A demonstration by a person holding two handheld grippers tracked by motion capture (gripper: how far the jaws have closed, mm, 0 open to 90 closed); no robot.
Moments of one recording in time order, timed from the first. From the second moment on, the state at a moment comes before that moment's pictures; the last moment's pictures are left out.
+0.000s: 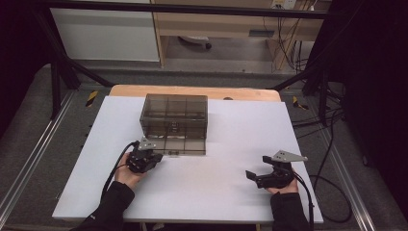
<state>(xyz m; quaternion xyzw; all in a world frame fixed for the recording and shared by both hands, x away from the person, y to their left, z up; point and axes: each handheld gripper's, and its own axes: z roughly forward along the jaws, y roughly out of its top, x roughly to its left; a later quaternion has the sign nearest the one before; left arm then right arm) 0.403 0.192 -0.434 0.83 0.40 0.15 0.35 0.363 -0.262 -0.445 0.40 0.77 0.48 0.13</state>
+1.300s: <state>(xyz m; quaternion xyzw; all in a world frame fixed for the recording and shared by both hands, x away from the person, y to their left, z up) 0.420 0.178 -0.445 0.83 0.39 0.16 0.37 0.363 -0.263 -0.444 0.41 0.76 0.48 0.13</state>
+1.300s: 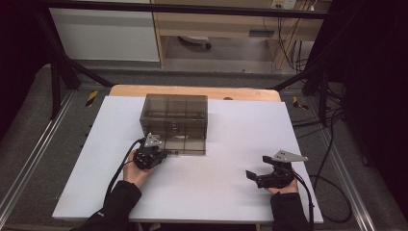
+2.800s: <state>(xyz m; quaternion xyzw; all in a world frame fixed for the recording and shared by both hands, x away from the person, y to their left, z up) 0.432 0.179 -0.450 0.81 0.39 0.19 0.39 0.363 -0.264 -0.444 0.41 0.76 0.48 0.13</state>
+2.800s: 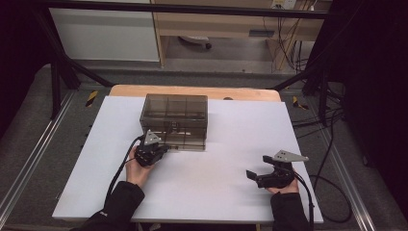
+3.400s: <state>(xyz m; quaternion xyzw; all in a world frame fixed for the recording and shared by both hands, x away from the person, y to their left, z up) 0.439 0.177 -0.452 0.81 0.40 0.19 0.39 0.363 -0.264 -0.444 0.41 0.76 0.48 0.13</state>
